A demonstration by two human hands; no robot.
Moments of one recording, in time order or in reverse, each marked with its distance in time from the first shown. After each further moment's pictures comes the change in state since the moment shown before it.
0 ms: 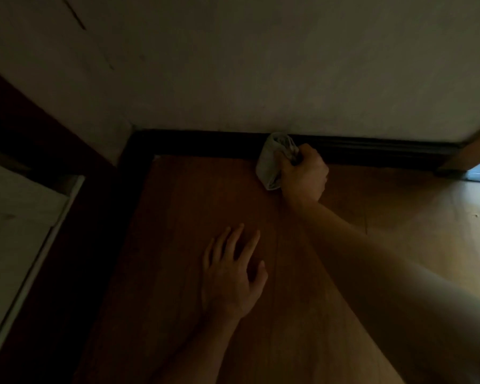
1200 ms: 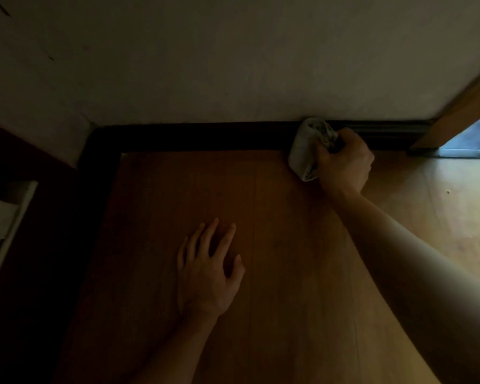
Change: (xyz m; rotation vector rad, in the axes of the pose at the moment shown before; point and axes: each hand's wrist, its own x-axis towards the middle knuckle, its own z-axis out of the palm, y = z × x) left_hand 0.000 0.001 -0.001 0.025 -0.006 0.011; right_hand 0.034 0.048 -0.085 -0.101 0.188 0.057
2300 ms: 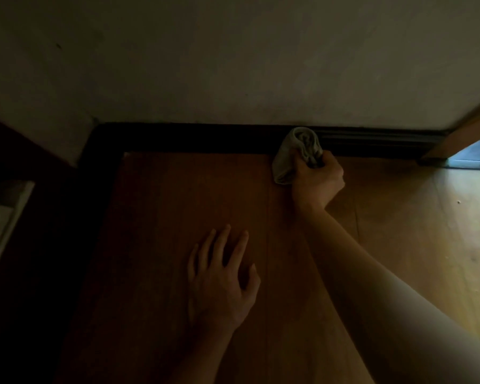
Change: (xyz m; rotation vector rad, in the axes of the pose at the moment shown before) left_hand 0.001 -0.001 0.001 -0.033 0.022 0.018; right_hand -0.041 -0.016 0.073 0.288 0.123 0.092
